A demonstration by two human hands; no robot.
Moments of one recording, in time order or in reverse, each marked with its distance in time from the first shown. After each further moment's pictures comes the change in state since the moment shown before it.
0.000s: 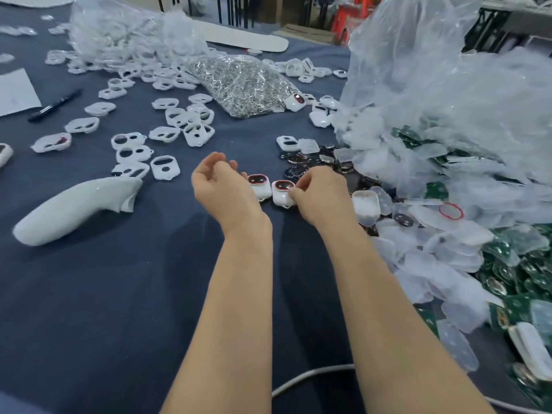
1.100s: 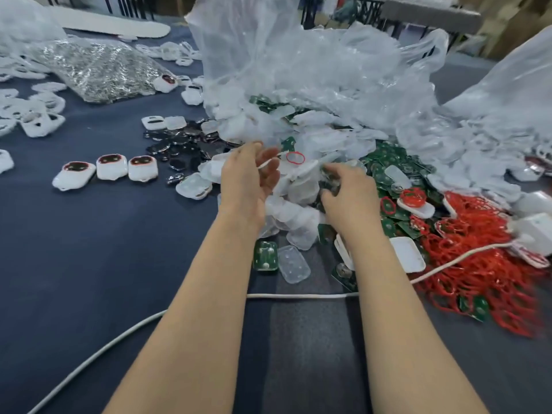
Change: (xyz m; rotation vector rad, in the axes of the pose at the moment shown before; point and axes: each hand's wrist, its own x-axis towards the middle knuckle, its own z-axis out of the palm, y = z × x) left_hand -0.141 -0.097 0.038 0.140 -0.698 -0.469; right_hand -0.082 0.183 -0.127 -0.190 0.253 0.136
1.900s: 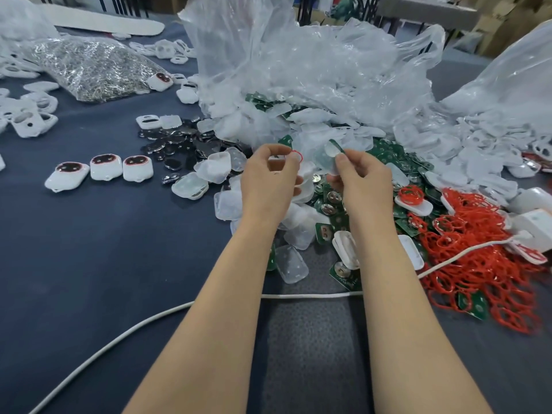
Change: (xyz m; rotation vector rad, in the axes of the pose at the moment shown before) left_hand -0.010 -0.025 0.005 0.647 -0.116 0.330; right_hand -0.001 -0.005 -0.008 0.908 0.204 0.194
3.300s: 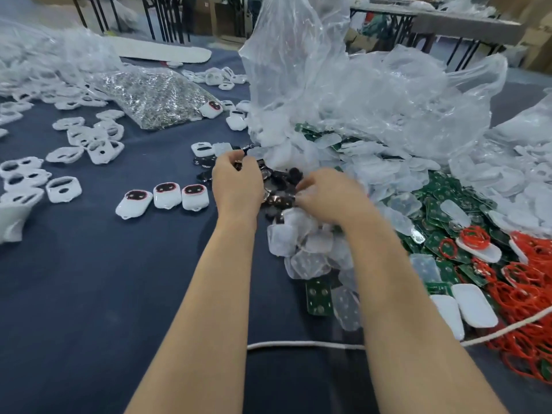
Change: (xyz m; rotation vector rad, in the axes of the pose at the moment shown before) left_hand 0.057 0.019 -0.084 0.114 0.389 -0.079; right_hand 0.014 -0.045 0.097 -1.139 -0.613 -0.210
